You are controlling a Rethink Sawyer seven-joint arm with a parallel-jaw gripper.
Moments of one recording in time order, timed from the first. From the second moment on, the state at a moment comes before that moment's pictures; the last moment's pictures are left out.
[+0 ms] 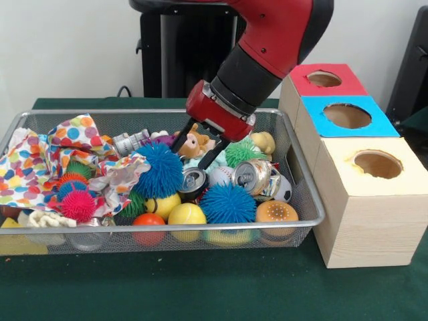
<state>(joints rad) 0.26 -0.24 -0.60 1.37 -0.12 0.43 1.97</state>
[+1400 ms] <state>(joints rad) 0.26 -0.16 -0.59 1.30 0.26 0.51 2.00</state>
